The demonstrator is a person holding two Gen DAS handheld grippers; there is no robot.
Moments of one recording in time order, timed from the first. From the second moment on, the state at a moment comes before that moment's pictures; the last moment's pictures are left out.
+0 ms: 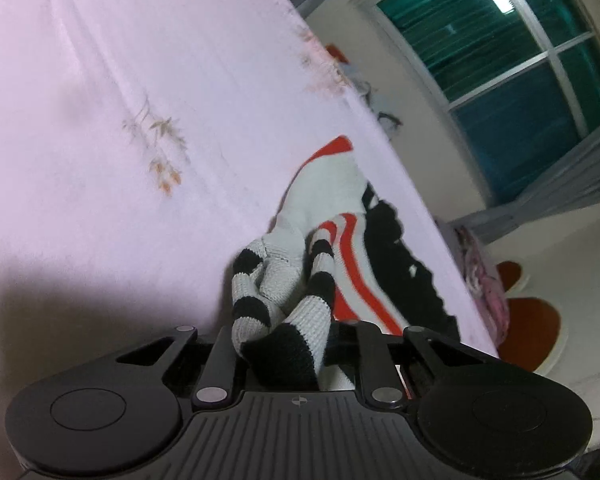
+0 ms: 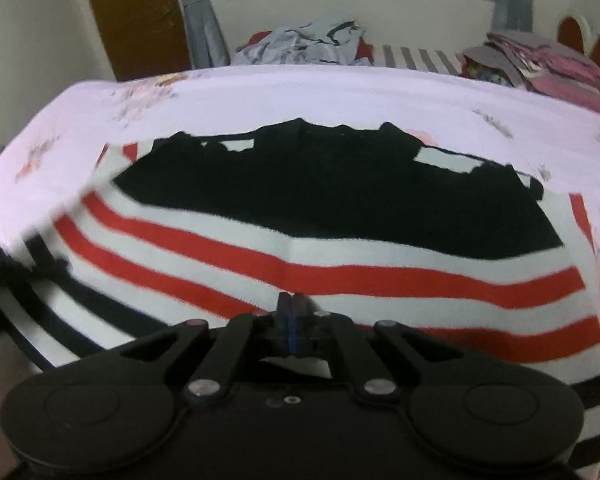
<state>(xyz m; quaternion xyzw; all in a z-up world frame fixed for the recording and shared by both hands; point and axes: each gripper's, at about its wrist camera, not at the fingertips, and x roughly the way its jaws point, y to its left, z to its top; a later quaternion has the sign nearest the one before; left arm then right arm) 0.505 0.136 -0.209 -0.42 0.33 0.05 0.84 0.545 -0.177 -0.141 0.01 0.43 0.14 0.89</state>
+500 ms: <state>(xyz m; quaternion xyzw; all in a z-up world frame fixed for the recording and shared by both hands) 0.505 -0.023 -0.073 -0.16 0.29 -0.07 0.94 0.523 -0.293 -0.091 0.17 0.36 0.13 0.91</state>
